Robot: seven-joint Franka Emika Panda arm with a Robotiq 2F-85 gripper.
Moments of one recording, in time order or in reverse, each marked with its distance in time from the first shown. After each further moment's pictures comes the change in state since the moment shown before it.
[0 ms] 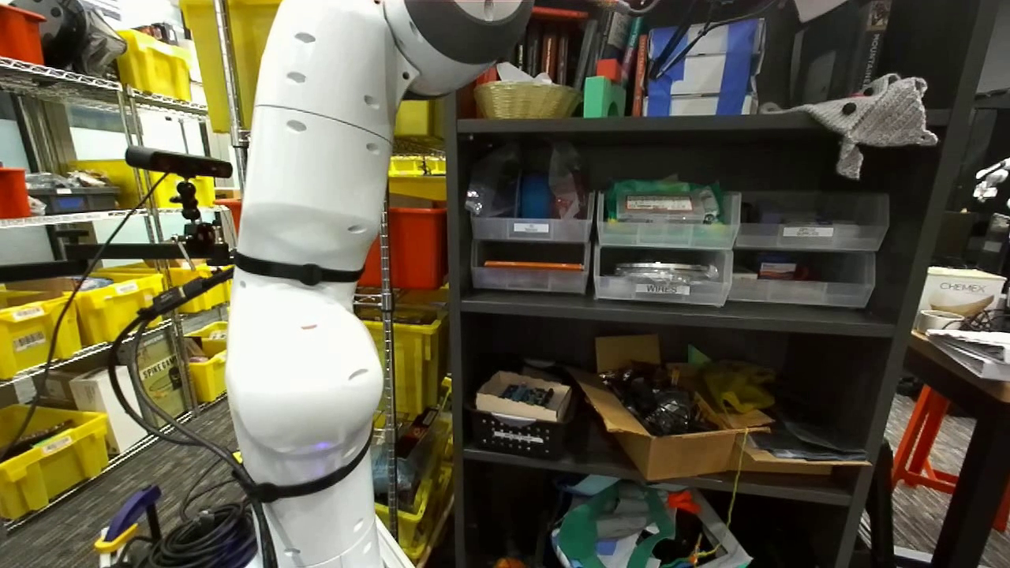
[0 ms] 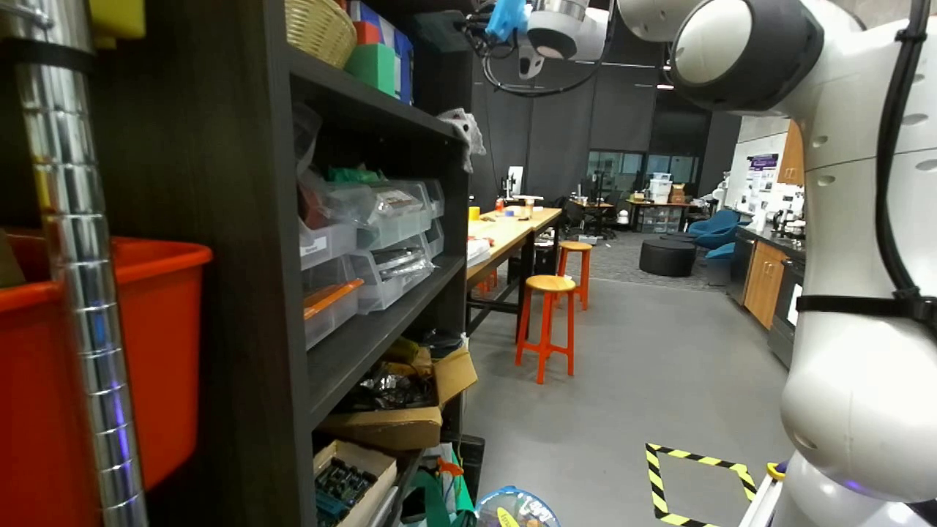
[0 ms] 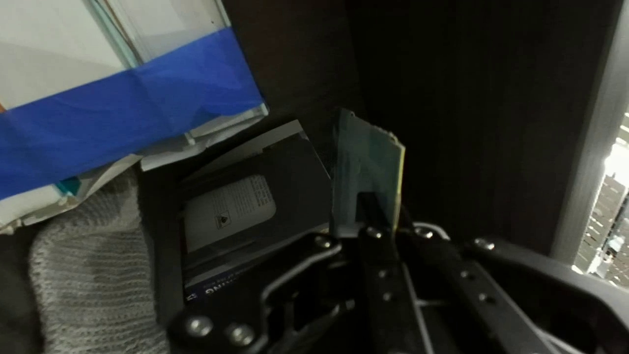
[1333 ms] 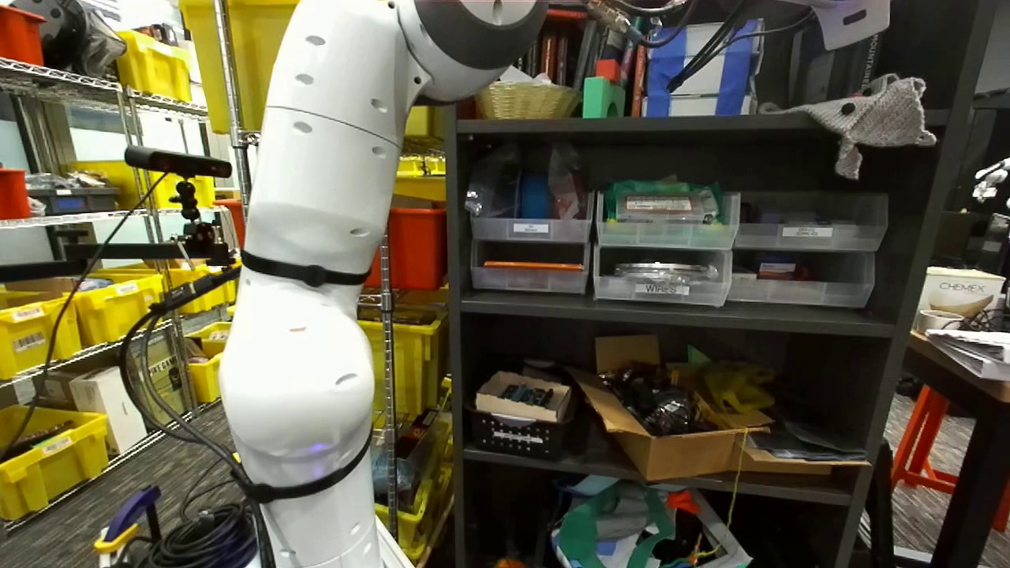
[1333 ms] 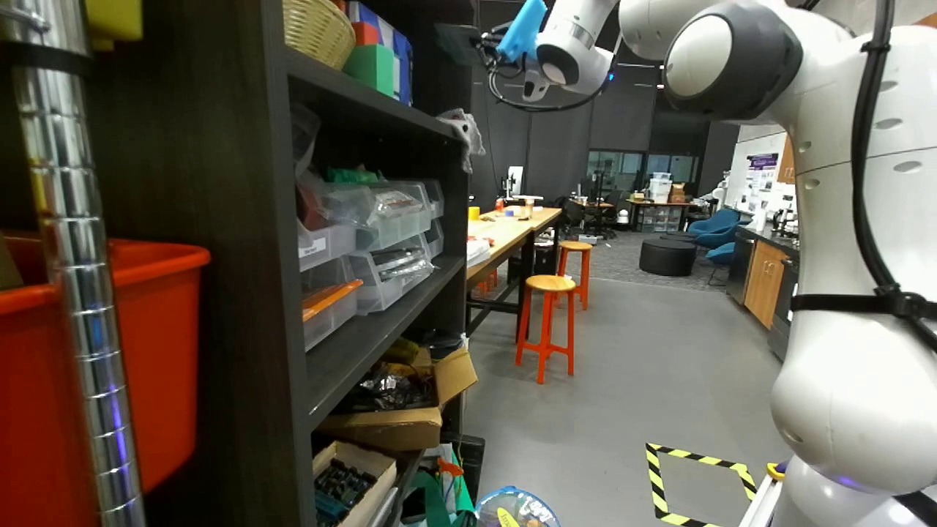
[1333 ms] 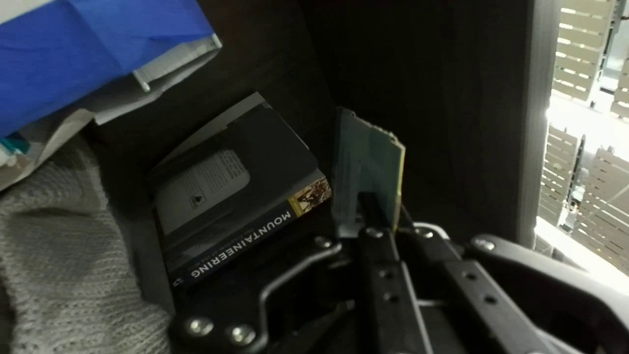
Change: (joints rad) arm -0.072 0.038 -0.005 -0.022 0.294 -0.066 -0.126
